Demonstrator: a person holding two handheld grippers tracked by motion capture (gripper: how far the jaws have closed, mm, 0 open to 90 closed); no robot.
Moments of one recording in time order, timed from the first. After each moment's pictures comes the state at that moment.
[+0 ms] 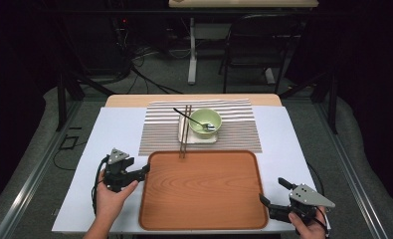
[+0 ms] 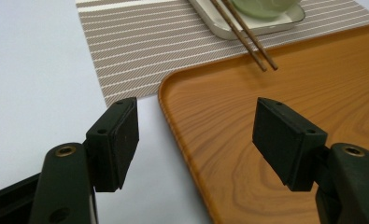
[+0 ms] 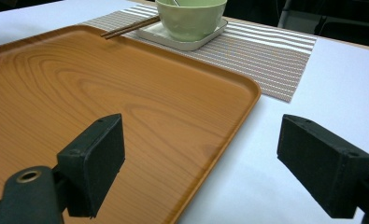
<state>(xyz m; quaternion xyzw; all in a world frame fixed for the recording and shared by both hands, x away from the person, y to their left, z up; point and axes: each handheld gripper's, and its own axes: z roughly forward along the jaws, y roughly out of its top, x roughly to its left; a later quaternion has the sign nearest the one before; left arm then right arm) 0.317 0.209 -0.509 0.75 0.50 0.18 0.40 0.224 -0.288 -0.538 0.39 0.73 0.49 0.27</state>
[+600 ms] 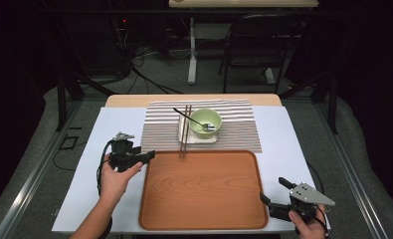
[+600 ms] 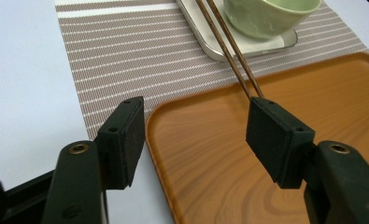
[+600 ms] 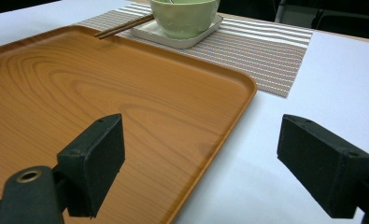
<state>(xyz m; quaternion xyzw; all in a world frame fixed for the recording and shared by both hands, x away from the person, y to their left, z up) 0.364 0.199 -0.487 0.74 0.53 0.12 0.39 0.227 -0.290 -0.540 0.41 0.73 0.49 0.27</state>
